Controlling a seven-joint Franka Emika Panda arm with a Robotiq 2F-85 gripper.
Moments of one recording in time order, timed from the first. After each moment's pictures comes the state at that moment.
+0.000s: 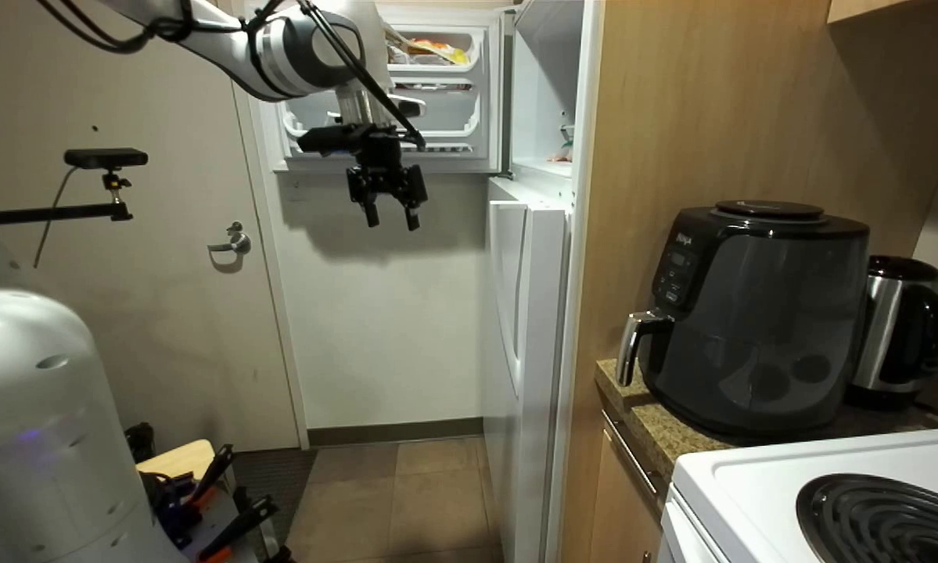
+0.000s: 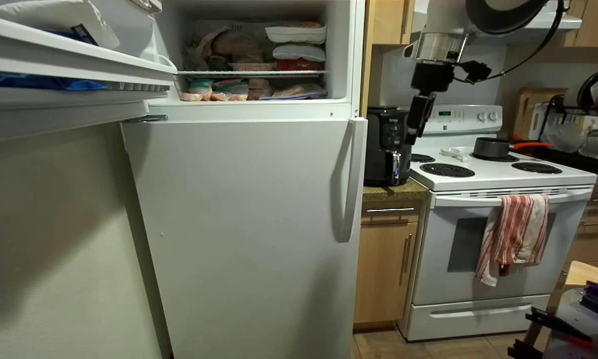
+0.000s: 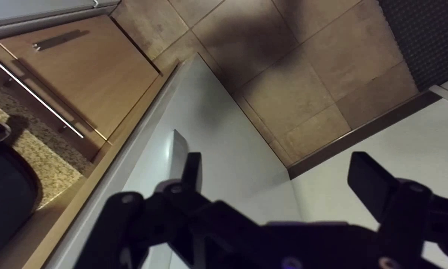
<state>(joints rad) 0.13 -0.37 0.09 -2.29 0.01 2.07 -0.05</state>
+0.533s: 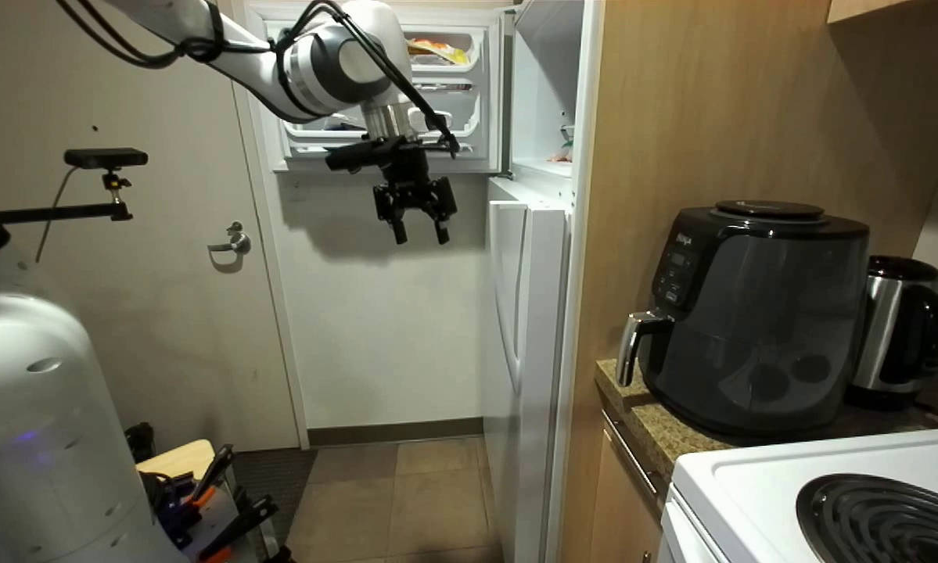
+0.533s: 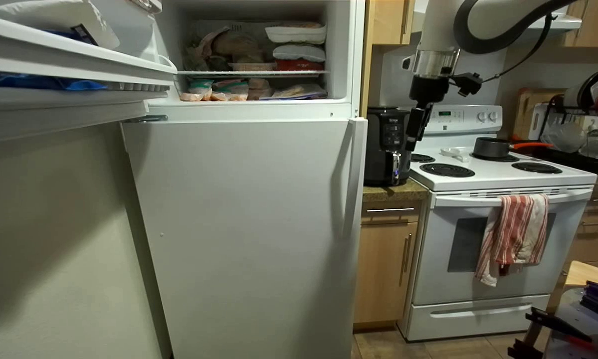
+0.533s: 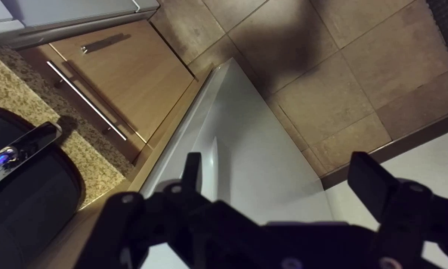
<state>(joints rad) 0.09 -0.31 0.06 -2.30 -0.10 2.12 -0.07</state>
